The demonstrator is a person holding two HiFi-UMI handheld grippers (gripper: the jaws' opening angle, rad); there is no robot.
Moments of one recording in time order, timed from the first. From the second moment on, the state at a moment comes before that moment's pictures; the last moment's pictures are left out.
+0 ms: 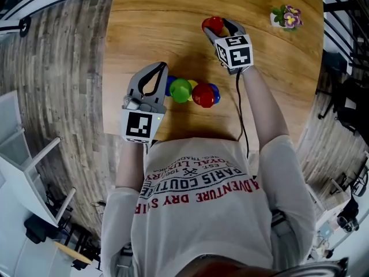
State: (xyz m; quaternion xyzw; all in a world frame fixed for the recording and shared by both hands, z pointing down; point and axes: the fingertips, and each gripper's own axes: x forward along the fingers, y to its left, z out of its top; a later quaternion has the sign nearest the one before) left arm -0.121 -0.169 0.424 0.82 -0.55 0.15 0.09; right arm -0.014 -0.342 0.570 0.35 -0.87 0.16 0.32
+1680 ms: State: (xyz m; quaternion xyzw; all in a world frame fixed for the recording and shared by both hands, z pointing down) left arm -0.099 -0.096 0.365 0.86 -0.50 0.12 0.01; right arm 0.005 -0.144 0.398 0.32 -0.90 0.12 0.25
